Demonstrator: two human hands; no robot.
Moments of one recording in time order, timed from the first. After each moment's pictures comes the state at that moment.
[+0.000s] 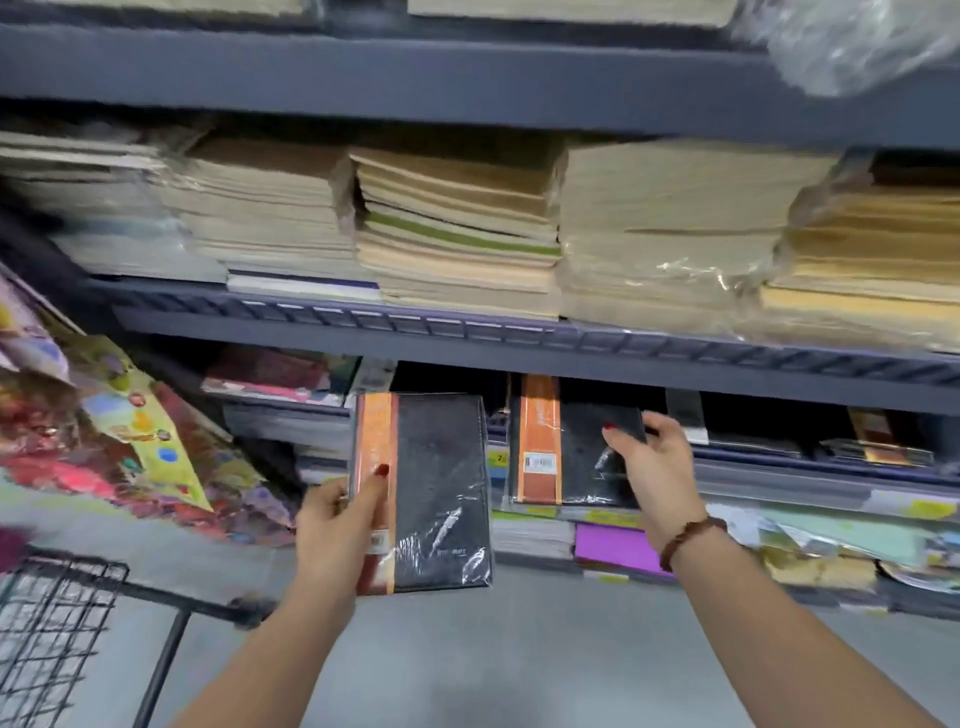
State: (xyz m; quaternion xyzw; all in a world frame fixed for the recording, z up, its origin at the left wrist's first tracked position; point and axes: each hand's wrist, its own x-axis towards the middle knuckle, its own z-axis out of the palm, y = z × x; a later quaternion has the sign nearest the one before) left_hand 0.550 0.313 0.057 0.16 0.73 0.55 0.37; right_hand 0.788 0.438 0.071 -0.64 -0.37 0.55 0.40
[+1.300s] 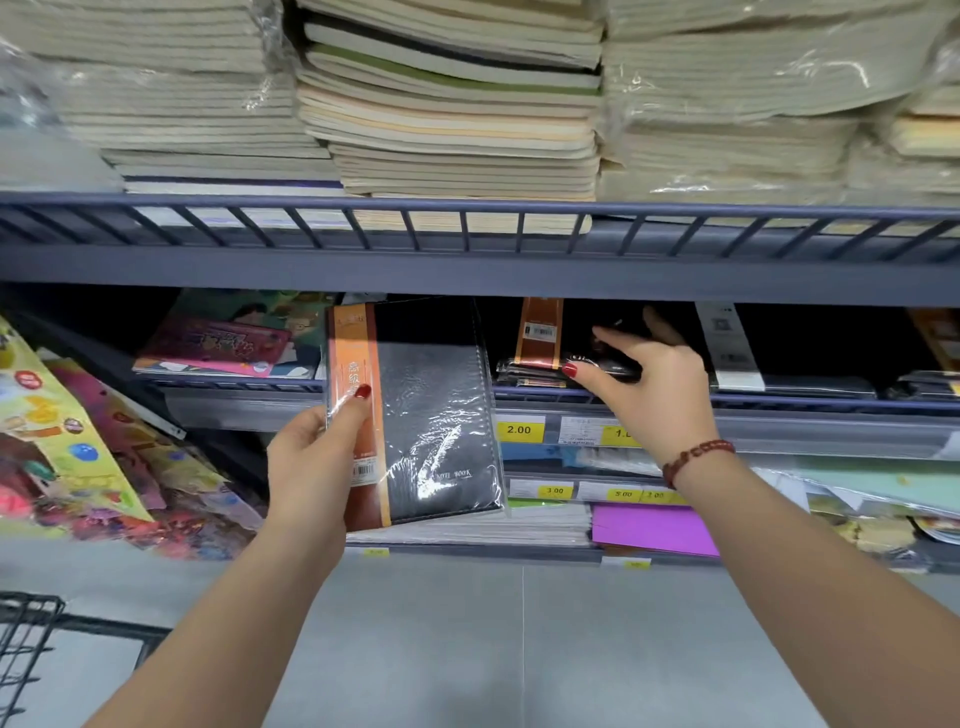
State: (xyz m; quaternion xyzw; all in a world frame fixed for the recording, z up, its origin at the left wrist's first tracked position) left_hand 0.532 0.358 0.042 0.16 0.69 0.58 0.40; right_hand 0.770 0.473 0.036 -0.61 -0.71 0.20 0.29
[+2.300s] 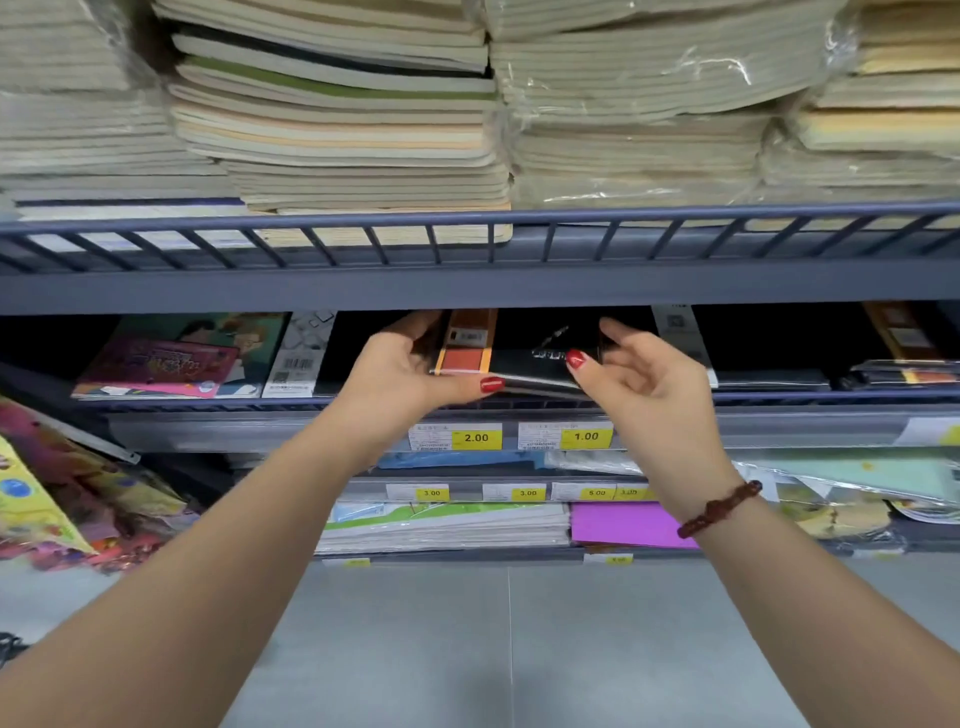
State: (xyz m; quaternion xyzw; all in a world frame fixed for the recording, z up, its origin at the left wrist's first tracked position) left_hand 0.585 0.437 0.078 0.48 0.61 0.40 0.48; right_hand 0.786 0.442 0.069 -0.56 -0.52 0.46 0.46
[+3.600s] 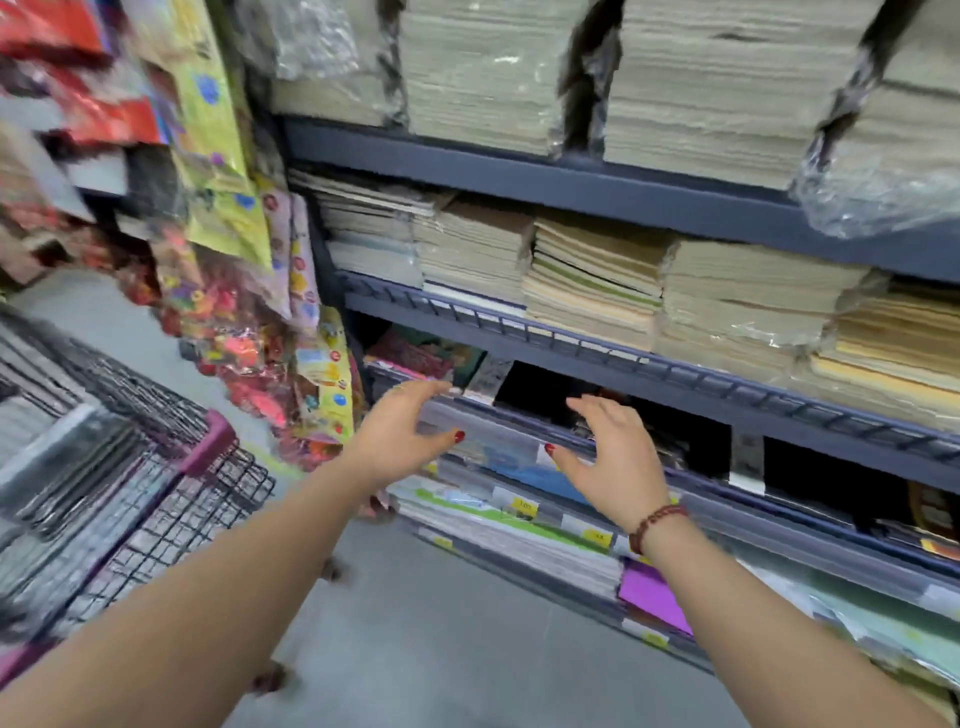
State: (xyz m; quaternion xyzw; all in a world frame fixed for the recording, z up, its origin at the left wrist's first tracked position) left_hand 0.500 0.272 0.177 0.53 0.78 0.26 0.20; right_hand 0.720 0.377 0.155 -0.42 -0.87 0.20 0.18
